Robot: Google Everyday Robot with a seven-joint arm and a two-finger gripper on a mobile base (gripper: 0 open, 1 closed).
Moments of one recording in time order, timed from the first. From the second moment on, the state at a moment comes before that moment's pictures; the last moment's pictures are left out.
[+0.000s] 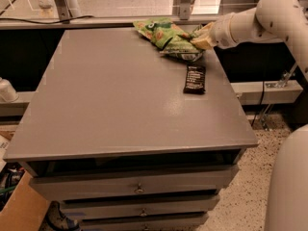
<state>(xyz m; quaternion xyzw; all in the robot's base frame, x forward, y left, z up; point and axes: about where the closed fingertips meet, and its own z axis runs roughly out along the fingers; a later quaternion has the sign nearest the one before) 0.787 -0.161 0.875 -0.54 0.69 0.07 0.49</state>
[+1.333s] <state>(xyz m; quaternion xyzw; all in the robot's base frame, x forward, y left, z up) 0.765 -0.146 0.888 -0.53 0.69 0.07 0.48</state>
